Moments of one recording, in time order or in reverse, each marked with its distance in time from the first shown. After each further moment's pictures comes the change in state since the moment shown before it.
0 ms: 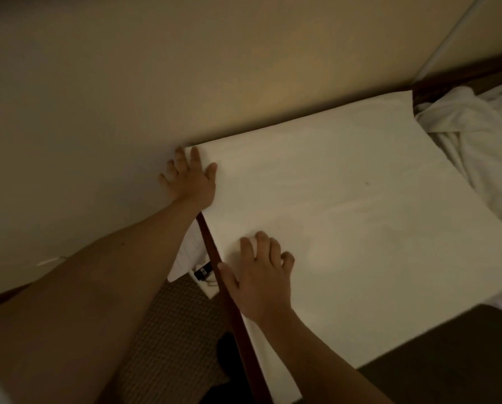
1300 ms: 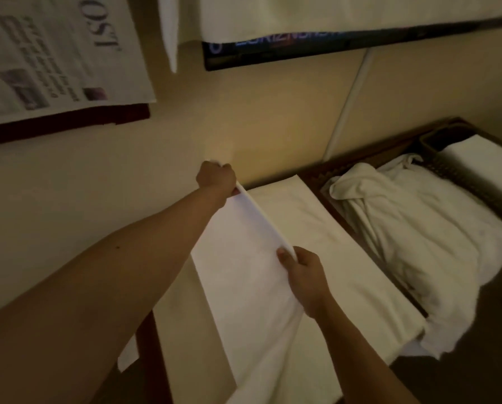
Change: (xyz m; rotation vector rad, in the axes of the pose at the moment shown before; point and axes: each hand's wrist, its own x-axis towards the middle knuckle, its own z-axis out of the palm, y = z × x) left_hand -0.023 0.264 -0.140 -1.263 -0.017 -0.107; right_hand 0.041 0.186 -0.174 0.982 0.163 0.398
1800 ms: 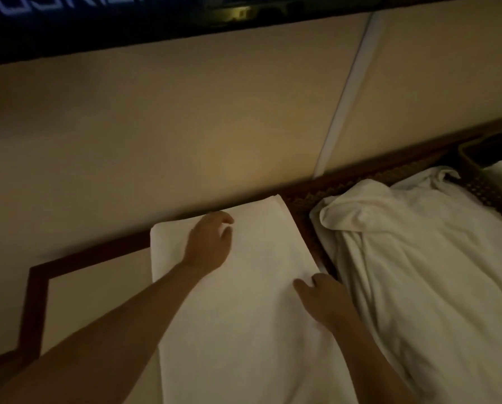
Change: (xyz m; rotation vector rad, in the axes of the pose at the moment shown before) left_hand 0.021 -0.098 0.138 0.623 -0.120 0.497; right_hand 0.218 0.084 -0.135 -0.590 -0.206 0.201
